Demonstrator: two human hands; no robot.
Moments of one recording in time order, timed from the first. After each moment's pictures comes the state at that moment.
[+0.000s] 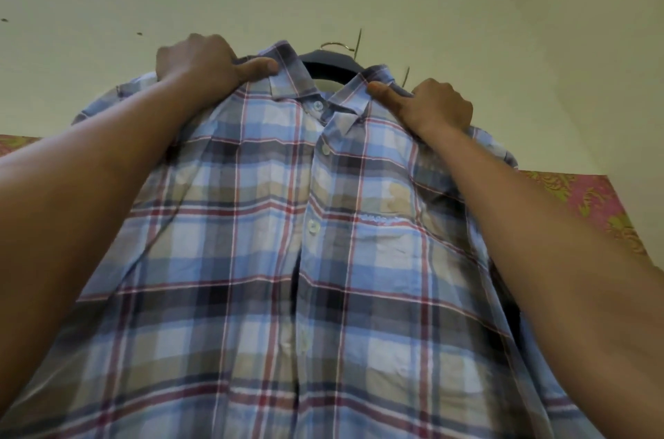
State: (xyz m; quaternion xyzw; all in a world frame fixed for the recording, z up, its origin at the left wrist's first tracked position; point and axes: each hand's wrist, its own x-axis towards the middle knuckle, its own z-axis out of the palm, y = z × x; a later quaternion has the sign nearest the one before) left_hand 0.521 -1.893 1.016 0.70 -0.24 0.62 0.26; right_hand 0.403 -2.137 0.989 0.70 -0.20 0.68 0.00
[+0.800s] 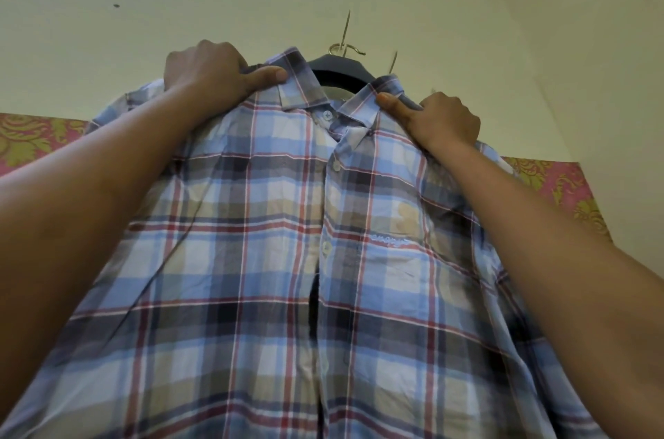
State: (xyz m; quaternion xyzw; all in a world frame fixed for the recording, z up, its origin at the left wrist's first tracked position) left_hand 0.527 -1.915 0.995 0.69 -0.28 0.62 0.23; right_hand 0.395 -2.160 0.955 0.70 -0.24 0.67 0.00
